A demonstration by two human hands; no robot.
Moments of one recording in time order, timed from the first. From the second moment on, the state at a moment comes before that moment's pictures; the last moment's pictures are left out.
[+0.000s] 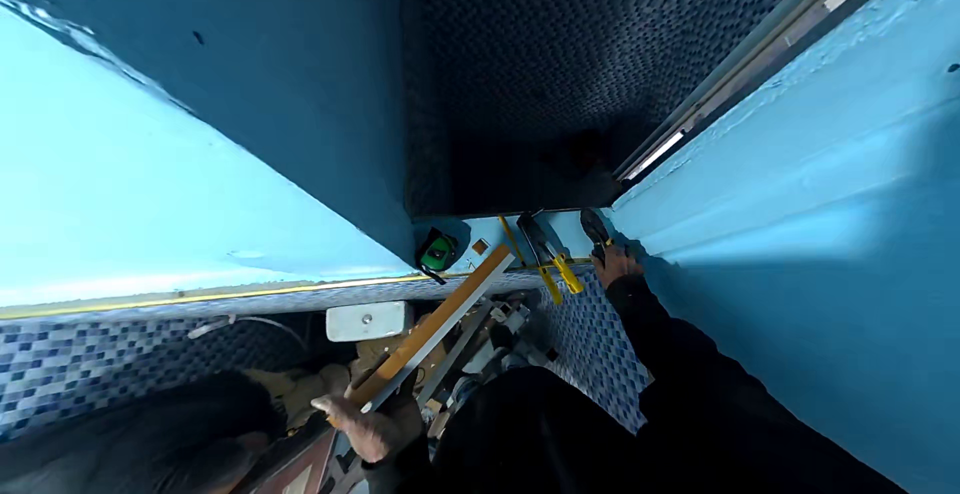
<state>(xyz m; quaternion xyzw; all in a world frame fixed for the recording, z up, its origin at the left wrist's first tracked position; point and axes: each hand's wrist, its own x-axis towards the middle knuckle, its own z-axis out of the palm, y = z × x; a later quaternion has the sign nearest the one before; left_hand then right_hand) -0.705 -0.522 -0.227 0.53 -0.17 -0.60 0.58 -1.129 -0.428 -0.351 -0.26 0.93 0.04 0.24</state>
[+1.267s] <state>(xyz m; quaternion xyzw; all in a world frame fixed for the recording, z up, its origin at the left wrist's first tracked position) -0.641 -0.572 -0.315 0.72 -0.12 -0.46 0.50 -0.802 -0.469 -0.235 -0.50 0.69 0.10 0.52</state>
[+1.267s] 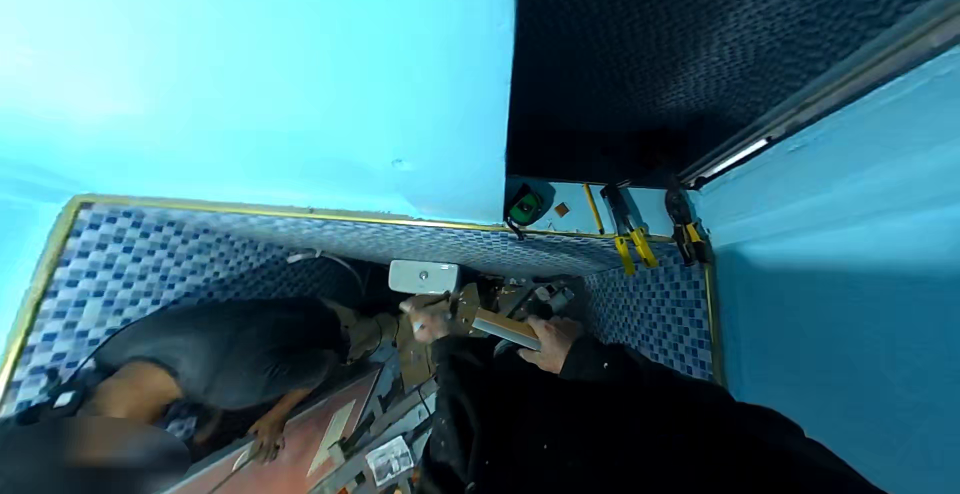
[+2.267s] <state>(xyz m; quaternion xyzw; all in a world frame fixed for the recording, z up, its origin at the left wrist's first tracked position) -0.689 -0.559 -0.248 0.40 -0.04 -0.78 0.48 -0.972 -0.597 -0.376 -0.40 0.89 -0.03 0.21</state>
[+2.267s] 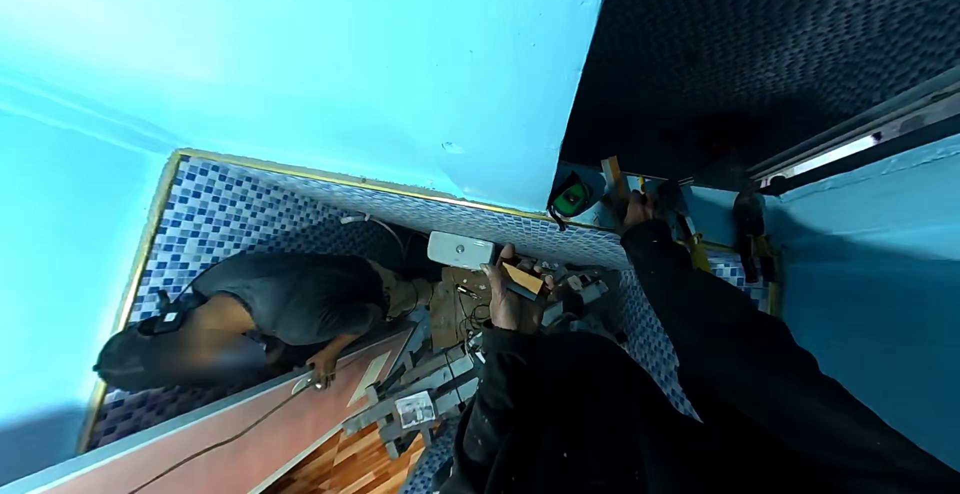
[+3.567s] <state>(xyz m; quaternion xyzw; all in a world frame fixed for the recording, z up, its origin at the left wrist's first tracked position) -0.638 -0.502 -0.249 0.36 -0.31 -0.78 0.41 -0.804 -0.475 -0.254 -0.46 0.58 -0.56 0.37</state>
